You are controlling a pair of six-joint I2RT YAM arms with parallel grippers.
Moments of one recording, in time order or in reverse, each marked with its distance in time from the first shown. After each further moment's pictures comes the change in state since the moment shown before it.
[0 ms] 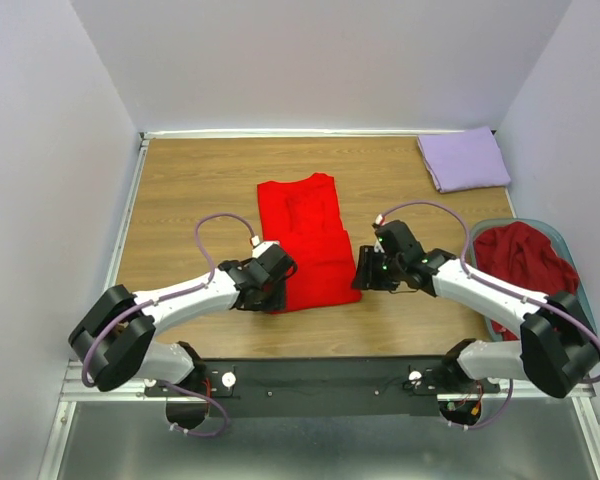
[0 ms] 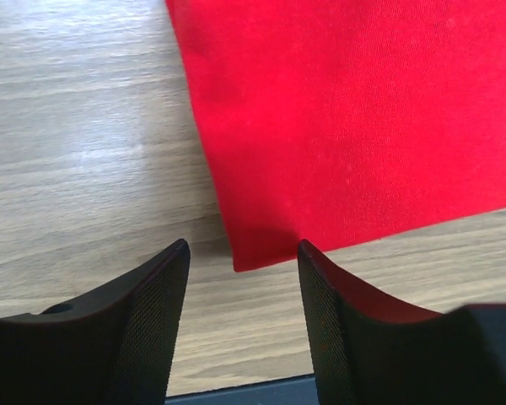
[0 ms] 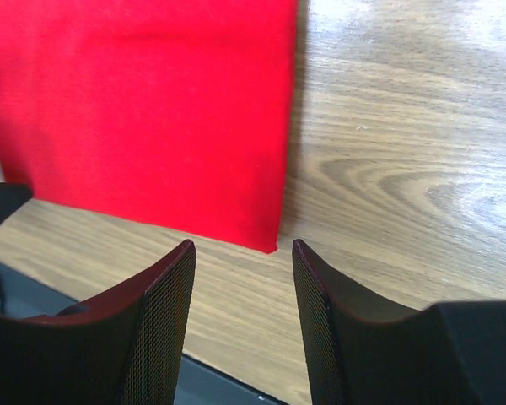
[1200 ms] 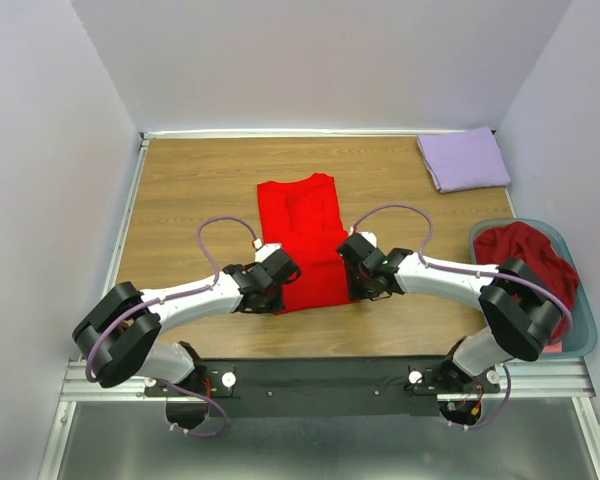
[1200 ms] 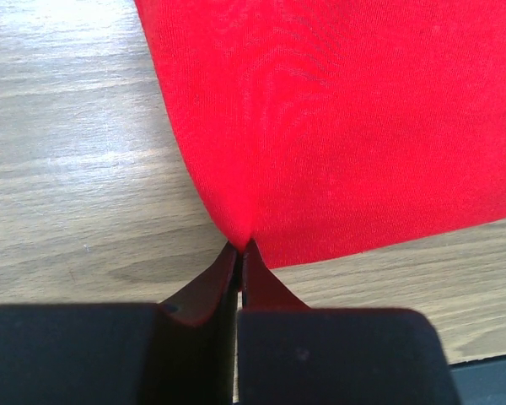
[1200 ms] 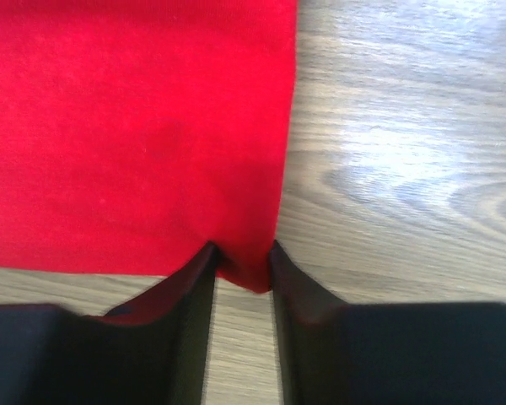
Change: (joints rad) left arm -0.038 0.032 -0.026 0.070 -0.021 -0.055; right arm 0.219 0.266 0.119 -0.087 0.299 0.064
